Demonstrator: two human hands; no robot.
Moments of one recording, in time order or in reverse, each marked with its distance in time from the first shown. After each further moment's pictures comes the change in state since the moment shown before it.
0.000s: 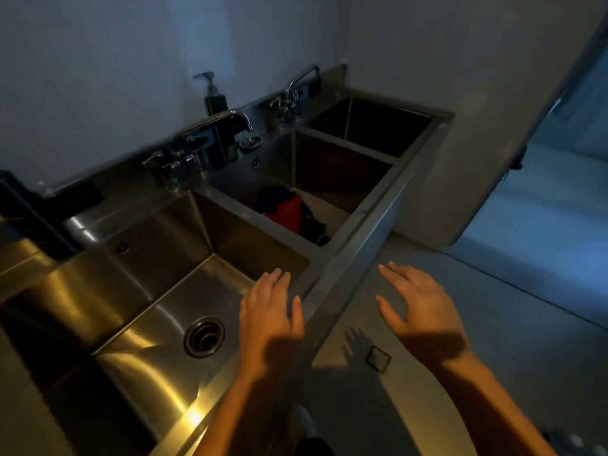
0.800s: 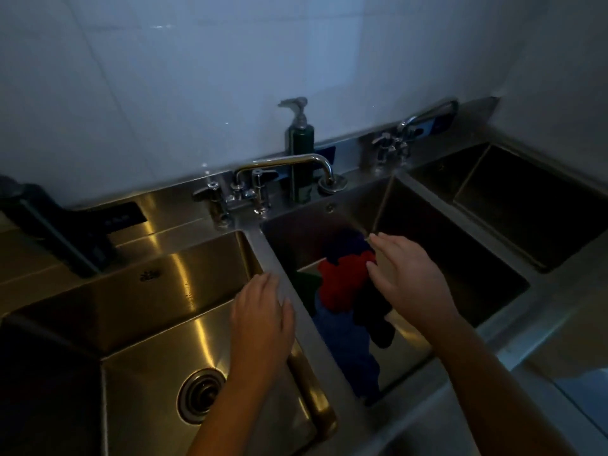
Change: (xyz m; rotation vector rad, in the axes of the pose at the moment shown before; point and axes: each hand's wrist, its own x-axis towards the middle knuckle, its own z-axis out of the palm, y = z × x) left_hand 0.229 -0.072 0.051 0.188 0.220 -0.333; right_hand 0.366 -0.036 0.068 0.180 -0.162 -0.425
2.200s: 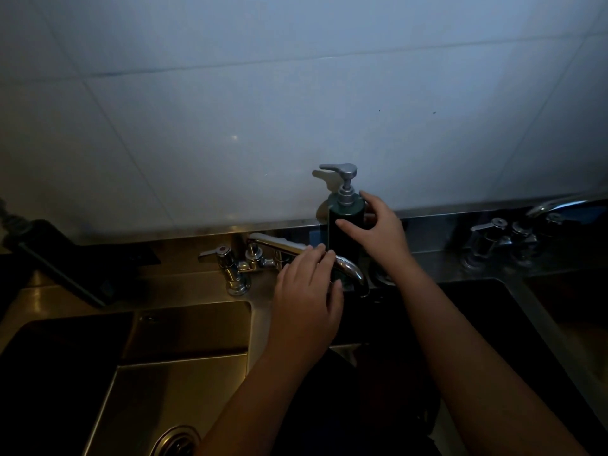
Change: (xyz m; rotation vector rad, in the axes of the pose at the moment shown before) left_hand 0.237 0.050 0.082 0.162 0.257 -0.022; right_hand 0.346 0.017 0.093 0.786 -0.180 -0.098
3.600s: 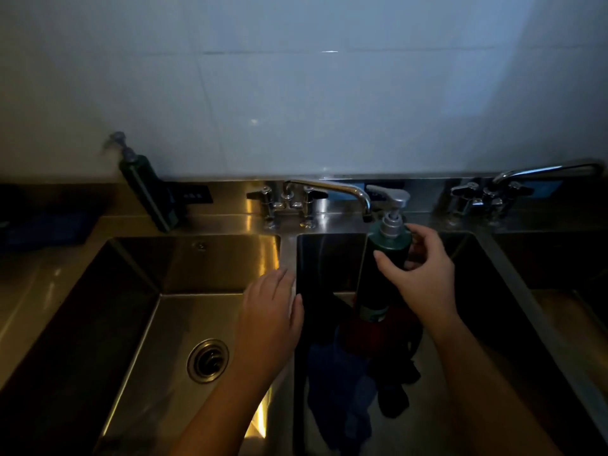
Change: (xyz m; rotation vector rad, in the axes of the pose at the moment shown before) left_hand -0.181 0.021 -0.109 0.125 -0.039 -0.120; right_hand -0.243 -0.048 -0.056 0.018 0.143 -0.063
